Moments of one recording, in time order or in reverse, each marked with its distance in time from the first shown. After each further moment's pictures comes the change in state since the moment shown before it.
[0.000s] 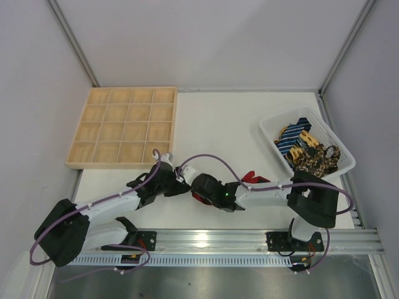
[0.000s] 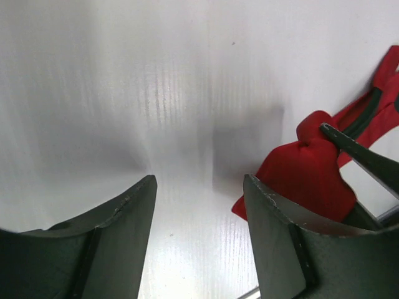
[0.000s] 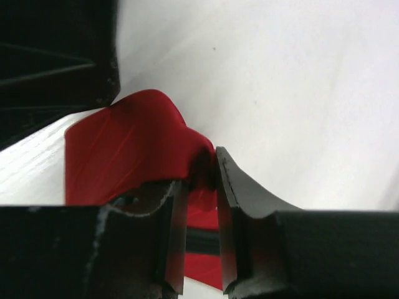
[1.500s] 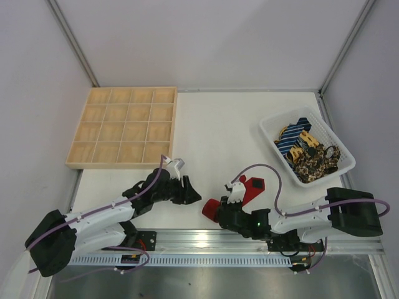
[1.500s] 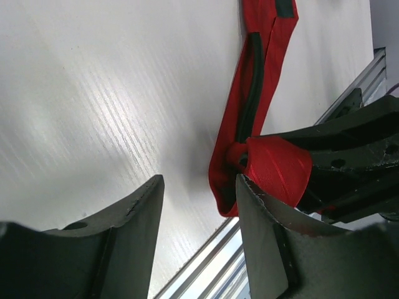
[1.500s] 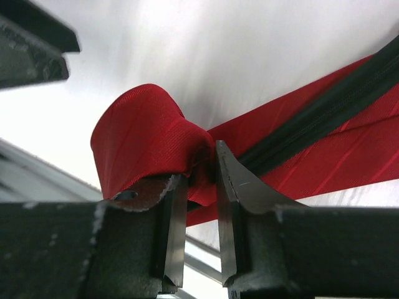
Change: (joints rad) left arm -0.100 -0.164 -0.091 0.141 0.253 0.086; right arm 0.259 -0.374 -0.428 0.034 0.237 1.207
